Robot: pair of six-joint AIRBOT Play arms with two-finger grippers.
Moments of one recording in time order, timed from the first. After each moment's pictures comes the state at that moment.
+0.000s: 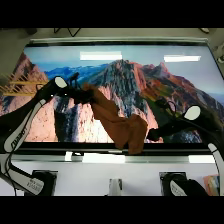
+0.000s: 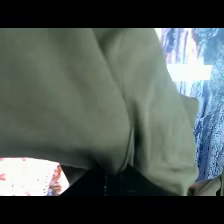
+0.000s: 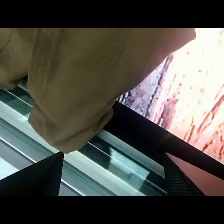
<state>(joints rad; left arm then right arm) -0.23 -1.75 1.43 0.93 -0.98 -1.58 0.00 -1.06 0.73 -1.13 1.29 1.00</state>
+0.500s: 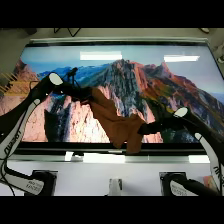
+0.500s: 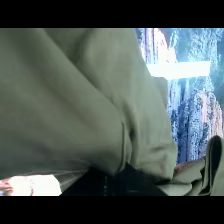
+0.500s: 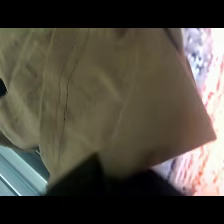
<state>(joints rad) -0.24 -1.67 1.43 0.93 -1.04 -1.55 0.00 -1.30 0.70 -0.82 1.08 0.85</state>
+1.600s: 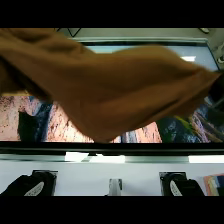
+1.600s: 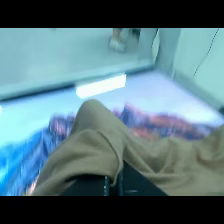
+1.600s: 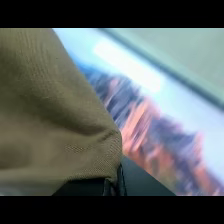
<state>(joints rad) -0.23 -0.92 1.89 1.14 -1.32 -1.48 0.00 -0.66 1.45 -1.17 1.34 0.88</state>
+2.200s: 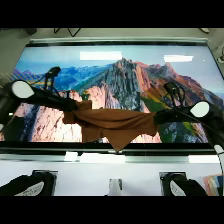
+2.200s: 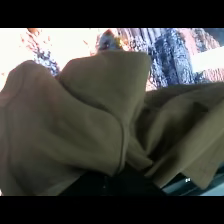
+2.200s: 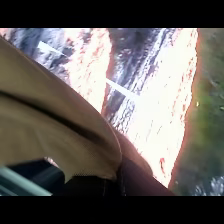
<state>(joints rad) -0.23 -1.20 1.14 1.13 -1.15 -1.46 0.00 -1.00 0.82 -1.14 1.03 1.02</state>
